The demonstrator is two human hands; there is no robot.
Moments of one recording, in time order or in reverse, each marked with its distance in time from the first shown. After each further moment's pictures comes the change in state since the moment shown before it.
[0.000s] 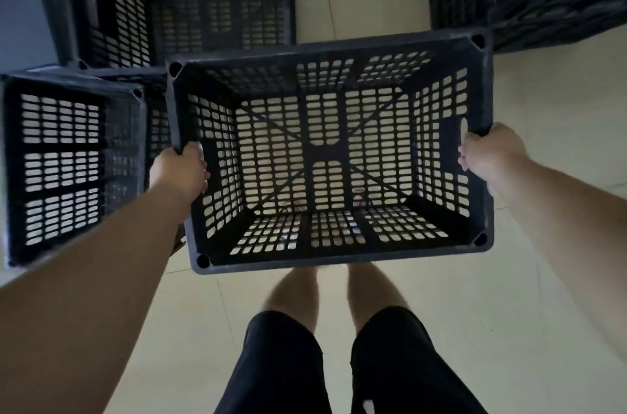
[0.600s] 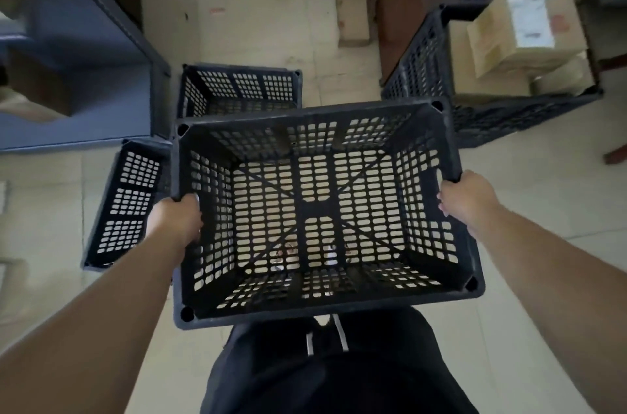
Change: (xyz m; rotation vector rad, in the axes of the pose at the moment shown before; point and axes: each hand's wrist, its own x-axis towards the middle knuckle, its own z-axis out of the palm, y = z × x) left_hand -0.248 0.055 -0.208 -0.080 0.030 0.013; right_hand -0.247 -0.044 -0.217 -0.042 0.017 -0.199
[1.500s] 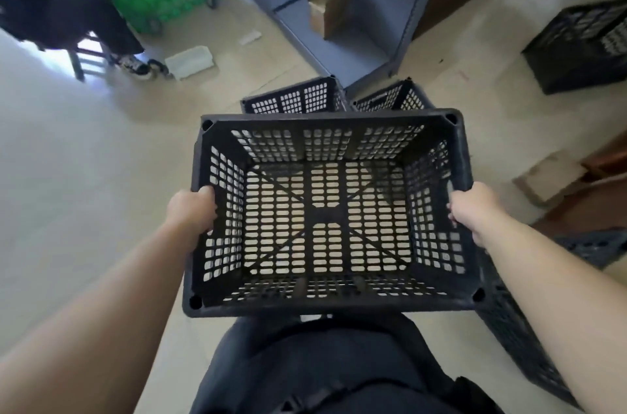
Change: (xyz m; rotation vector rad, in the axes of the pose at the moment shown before) left_hand -0.244 -0.227 0.004 -0.800 0.547 -0.415; right_hand -0.072 -0.138 0.034 -0.477 -0.298 -0.710
